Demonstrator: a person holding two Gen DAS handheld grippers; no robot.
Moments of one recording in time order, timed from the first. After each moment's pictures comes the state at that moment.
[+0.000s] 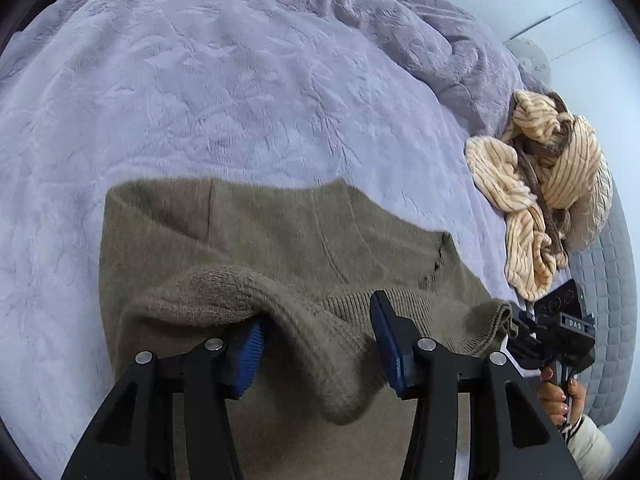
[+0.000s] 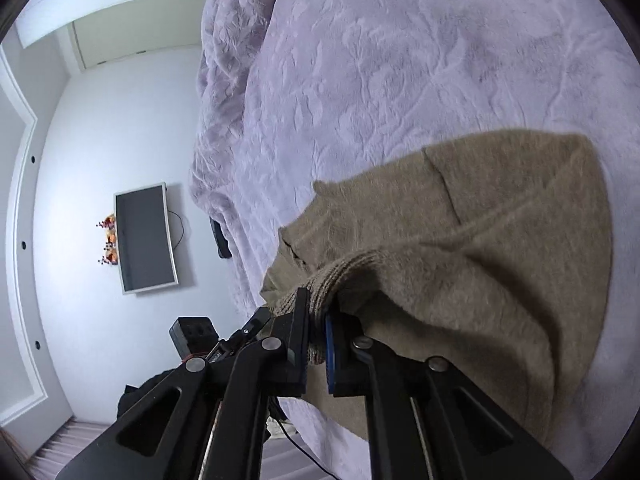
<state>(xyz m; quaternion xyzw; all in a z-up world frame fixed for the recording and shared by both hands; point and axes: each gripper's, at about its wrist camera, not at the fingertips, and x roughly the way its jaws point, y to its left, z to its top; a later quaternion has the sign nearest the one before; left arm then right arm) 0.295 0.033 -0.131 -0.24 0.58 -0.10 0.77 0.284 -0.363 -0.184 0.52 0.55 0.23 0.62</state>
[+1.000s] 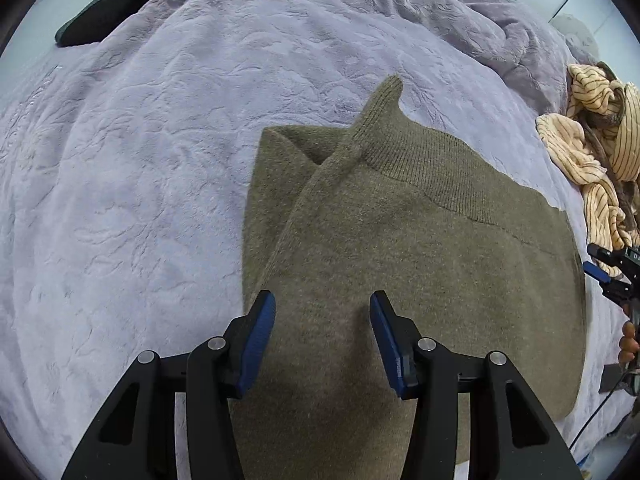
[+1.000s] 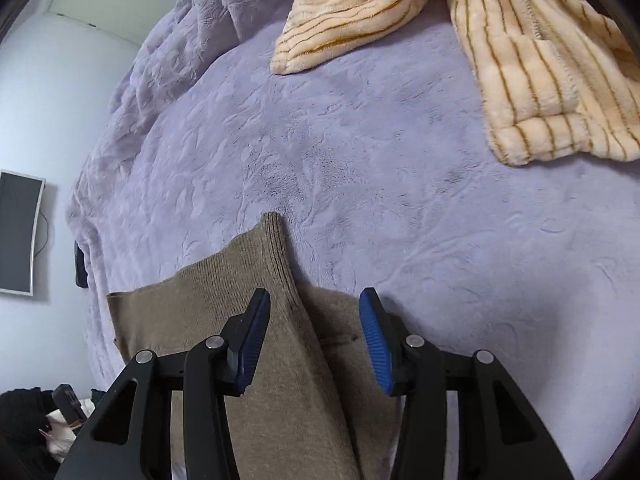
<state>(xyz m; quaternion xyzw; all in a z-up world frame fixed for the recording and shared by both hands) 0.229 0.053 -0.133 -0.13 0.59 0.02 0.79 0.300 -0.397 -0.151 0.29 0.58 0.05 0.76</state>
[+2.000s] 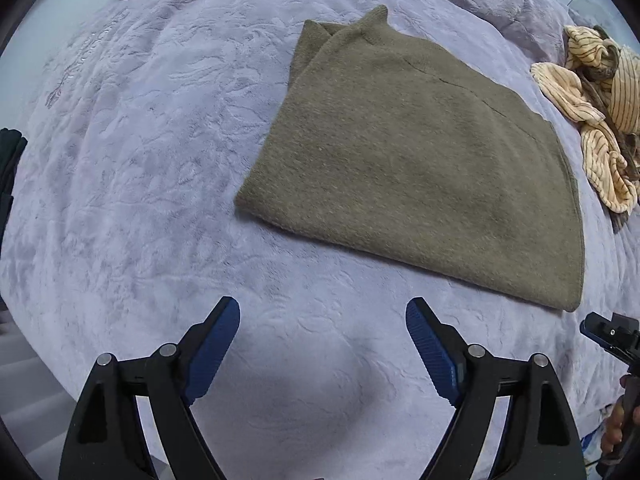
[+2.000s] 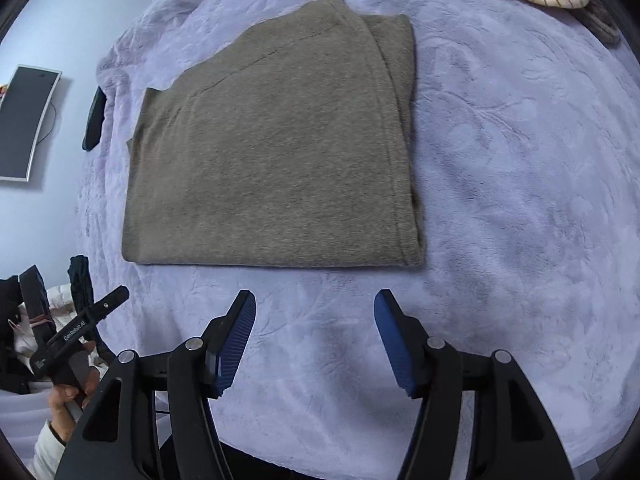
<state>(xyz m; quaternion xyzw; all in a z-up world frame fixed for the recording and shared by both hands) 0.077 0.003 -0.099 -0.12 0.65 0.06 0.75 0.093 -0.325 -0.131 0.20 0.66 0.11 0.72</state>
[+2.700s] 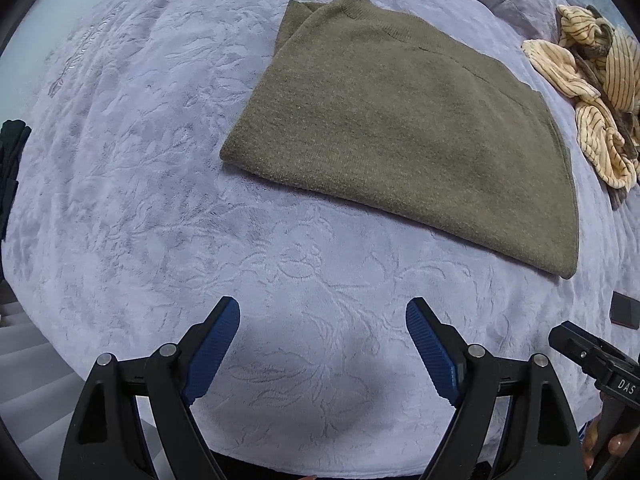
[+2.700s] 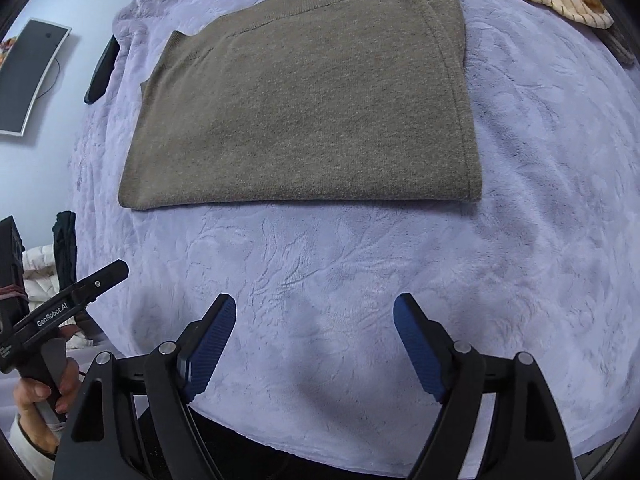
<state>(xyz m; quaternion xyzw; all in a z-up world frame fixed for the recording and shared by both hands) 0.051 -0.014 -0.091 -0.11 0.67 0.06 0.74 0.059 -0.269 -0.136 0.13 0.68 0.13 0.71</state>
